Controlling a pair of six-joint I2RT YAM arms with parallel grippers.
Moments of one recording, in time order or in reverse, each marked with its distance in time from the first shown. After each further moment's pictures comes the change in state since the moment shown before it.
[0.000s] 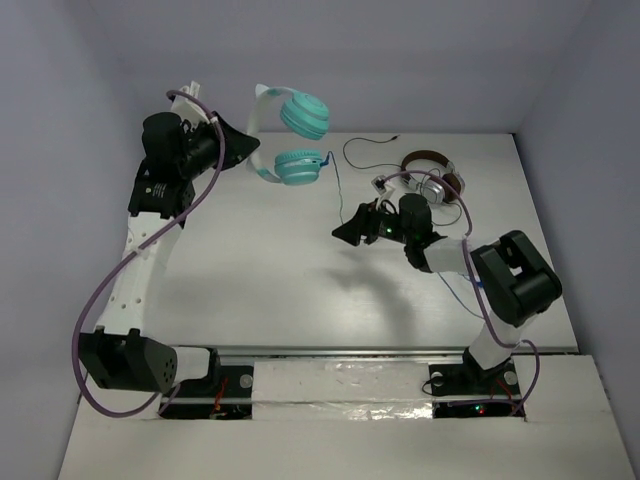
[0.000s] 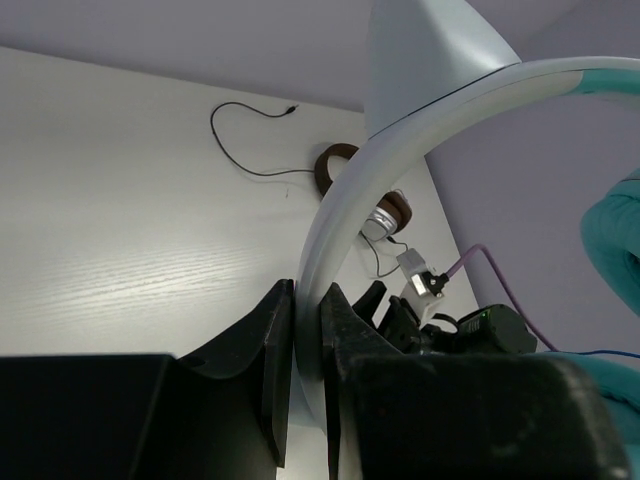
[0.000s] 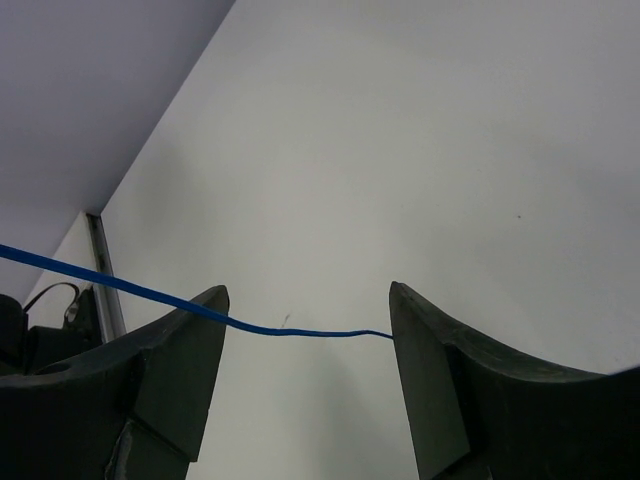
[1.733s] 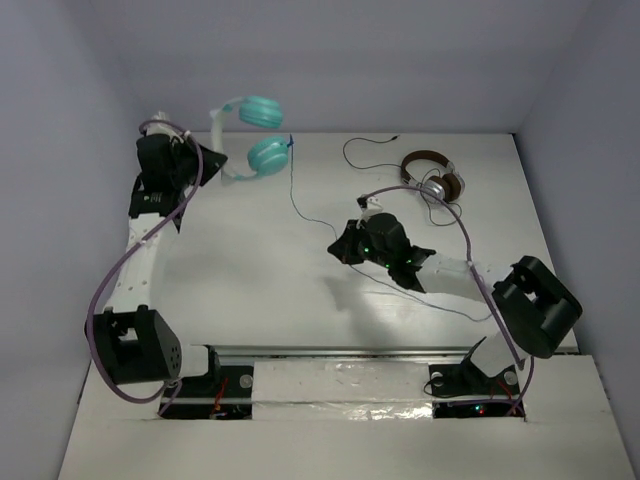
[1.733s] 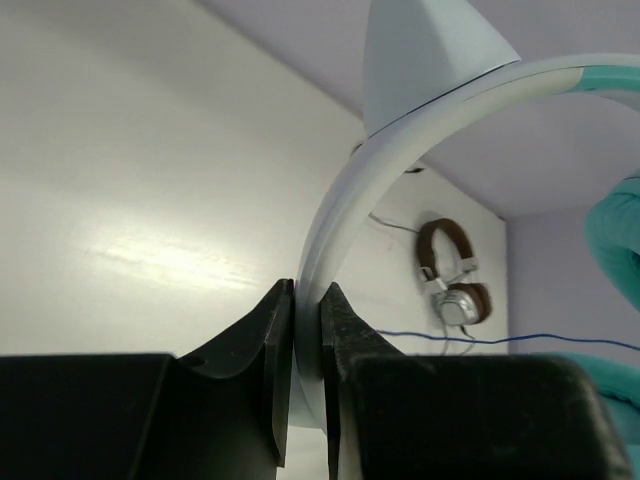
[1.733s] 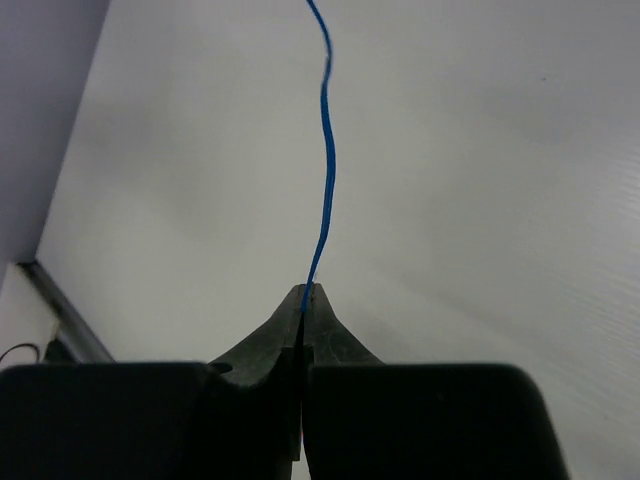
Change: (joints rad) left arm 0.154 0.054 -0.154 0.095 -0.165 -0.133; right arm 0.275 -0.182 -0.025 -0.340 0.506 0.125
